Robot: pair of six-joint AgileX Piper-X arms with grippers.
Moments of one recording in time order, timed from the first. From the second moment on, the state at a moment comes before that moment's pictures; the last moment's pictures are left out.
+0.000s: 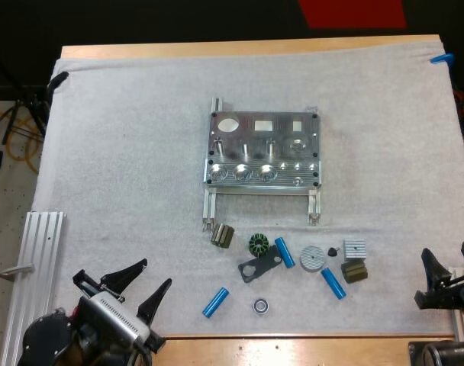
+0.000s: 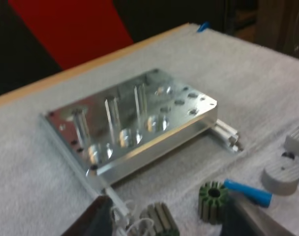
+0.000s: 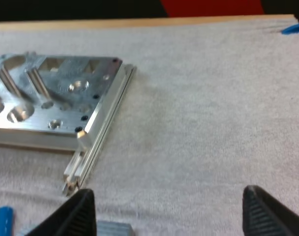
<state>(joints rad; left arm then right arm) -0.15 -0.01 -0.55 0.99 0.47 -1.58 0.09 0.11 -0.59 1.02 -0.11 -1.86</state>
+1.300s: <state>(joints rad) -0.75 0.96 -0.67 1.14 0.26 -1.61 0.51 0.58 -0.85 0.95 -0.26 -1.75</state>
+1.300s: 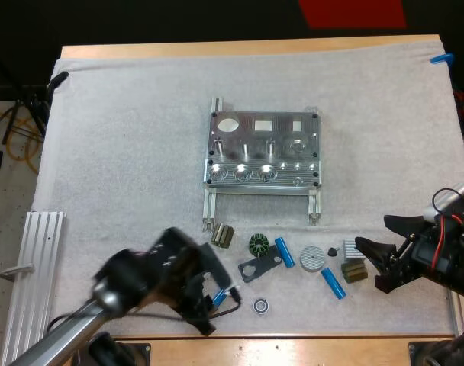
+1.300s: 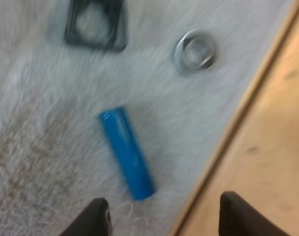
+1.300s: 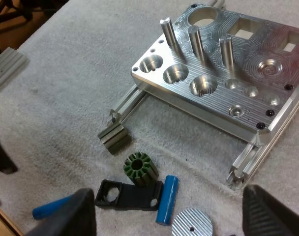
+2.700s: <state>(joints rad) -0.98 1.28 -0.55 0.88 0.00 -1.93 0.51 0.58 -0.85 0.95 -0.26 -1.75</state>
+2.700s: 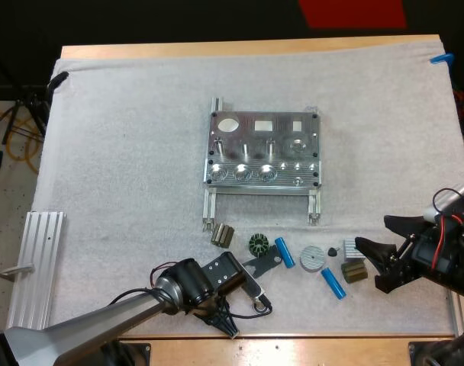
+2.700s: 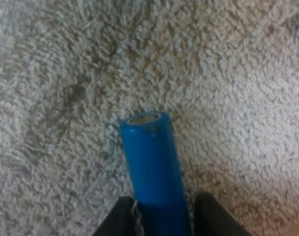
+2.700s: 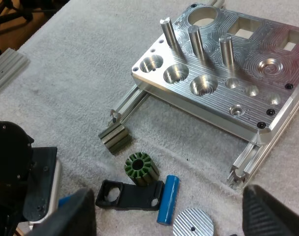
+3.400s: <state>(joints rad) -0.98 1.34 -0.56 0.93 0.03 -1.93 0.51 0.58 -0.85 0.95 -0.26 -1.73</state>
